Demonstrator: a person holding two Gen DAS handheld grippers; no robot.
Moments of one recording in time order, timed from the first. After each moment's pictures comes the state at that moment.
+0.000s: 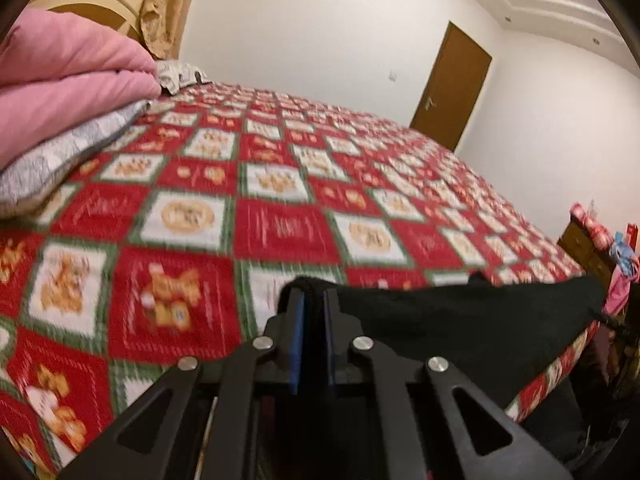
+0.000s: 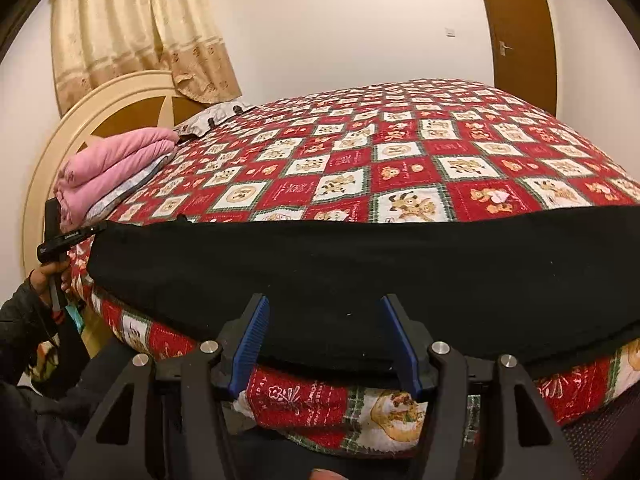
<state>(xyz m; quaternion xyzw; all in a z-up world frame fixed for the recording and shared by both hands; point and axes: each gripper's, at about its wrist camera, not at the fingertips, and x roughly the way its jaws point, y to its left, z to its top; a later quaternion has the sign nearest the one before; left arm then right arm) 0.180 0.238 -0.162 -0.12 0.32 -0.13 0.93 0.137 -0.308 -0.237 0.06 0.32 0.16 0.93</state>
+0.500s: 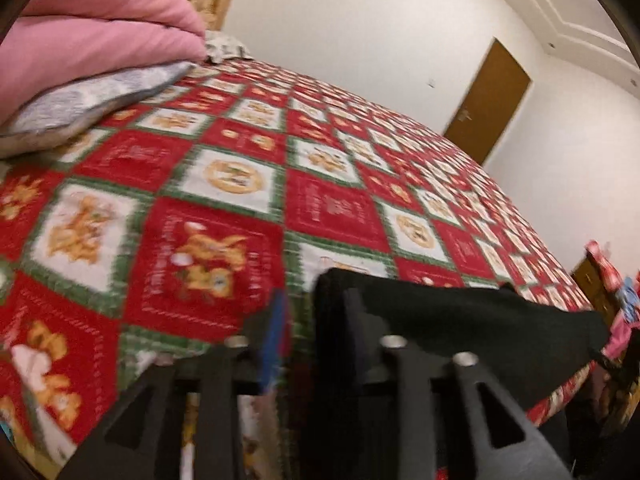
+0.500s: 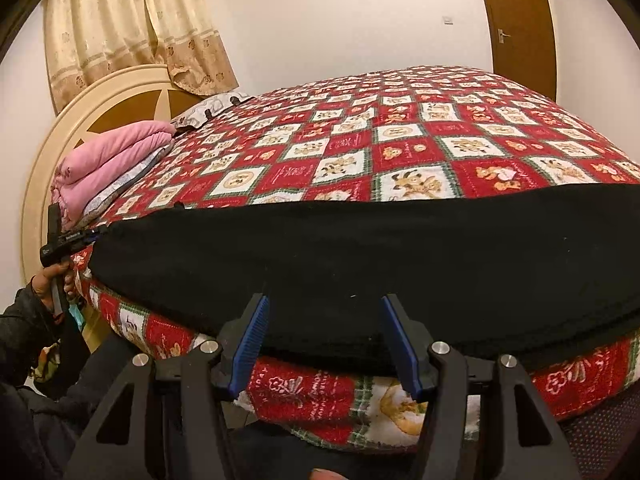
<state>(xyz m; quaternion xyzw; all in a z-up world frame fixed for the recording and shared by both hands) 0.178 0.263 -0.190 -0.18 0.35 -0.07 0.92 0.140 -0.301 -0.251 0.06 0.34 0.16 0.92</state>
